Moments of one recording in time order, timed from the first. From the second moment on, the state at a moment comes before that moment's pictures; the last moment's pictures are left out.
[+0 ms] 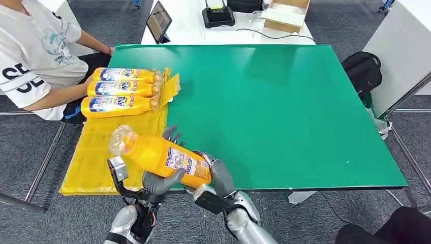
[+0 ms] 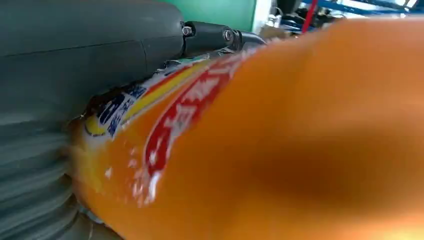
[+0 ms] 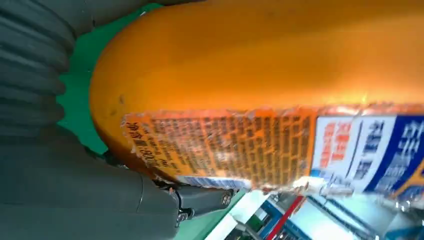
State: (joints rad) left arm -0.09 -0.24 -0.30 -1.28 0.21 -0.34 -0.49; right arm -0.25 0.26 0.39 -0.83 0.49 -0.29 -0.59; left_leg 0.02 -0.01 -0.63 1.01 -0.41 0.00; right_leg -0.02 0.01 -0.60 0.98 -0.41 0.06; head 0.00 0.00
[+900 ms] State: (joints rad) left arm -0.09 -0.23 -0.27 -1.21 0.23 -0.27 -0.50; right arm -0.34 0.26 0.49 -0.68 0.54 -0.29 -0.53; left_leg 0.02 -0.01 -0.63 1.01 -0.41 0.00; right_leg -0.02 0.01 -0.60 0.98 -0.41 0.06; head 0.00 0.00
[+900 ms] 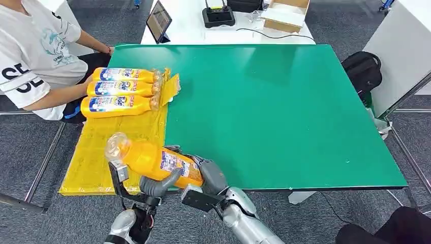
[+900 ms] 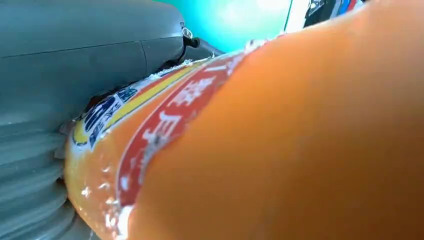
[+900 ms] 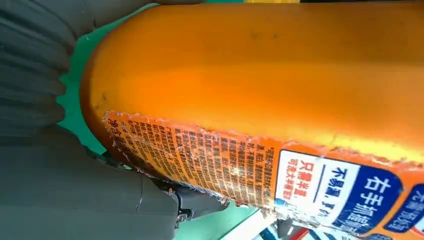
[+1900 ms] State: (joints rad) left arm -0.28 -0.21 -0.13 -1.20 -0.13 0.34 -0.69; right arm -0.29 0.25 0.50 -0.86 0.36 -0.11 -0.56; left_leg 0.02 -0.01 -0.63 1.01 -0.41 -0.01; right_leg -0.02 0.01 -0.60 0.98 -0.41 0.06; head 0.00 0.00
